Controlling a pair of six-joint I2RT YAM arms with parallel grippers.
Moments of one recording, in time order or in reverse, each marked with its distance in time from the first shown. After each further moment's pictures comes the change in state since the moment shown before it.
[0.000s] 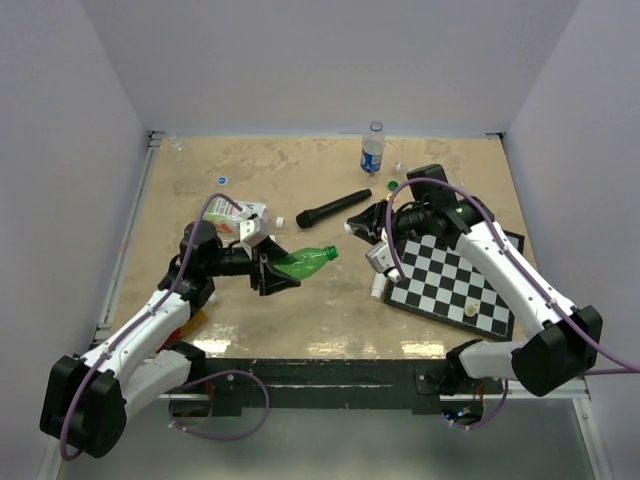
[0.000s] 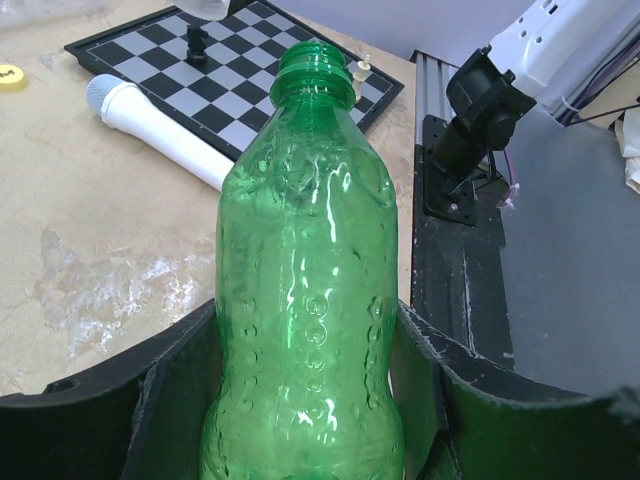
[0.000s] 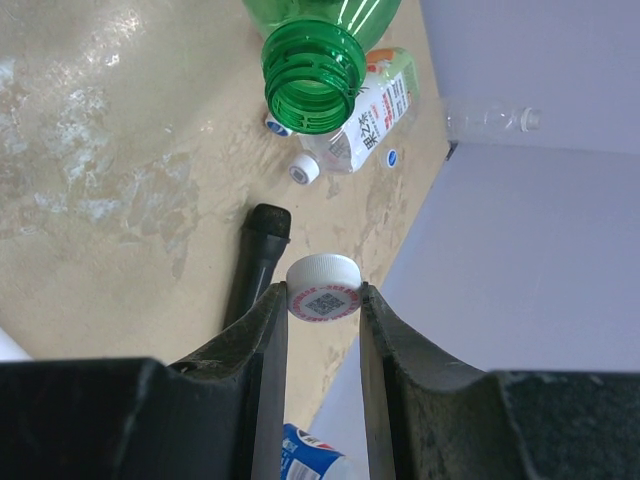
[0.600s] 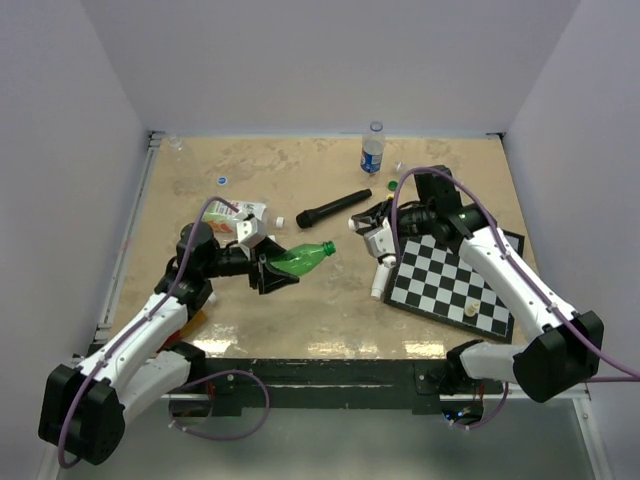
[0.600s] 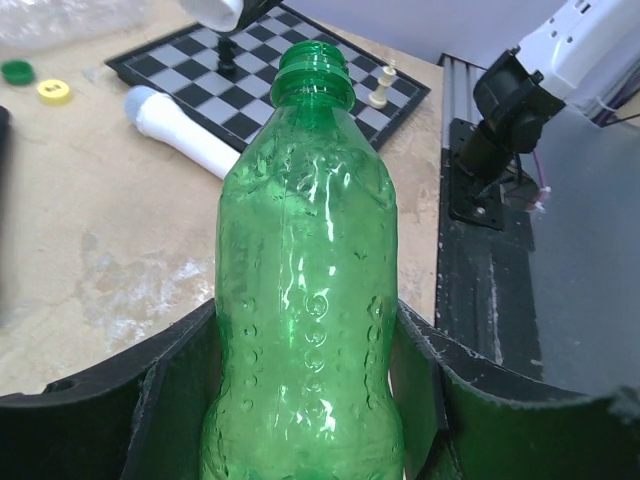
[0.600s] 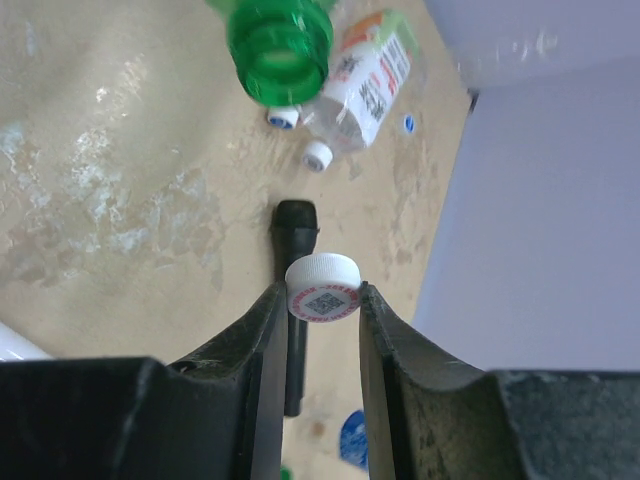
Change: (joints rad) left arm 0.005 -0.018 0.000 -0.013 -0.034 0.023; right arm -0.034 -0.036 -0.060 0.100 -0.042 0.218
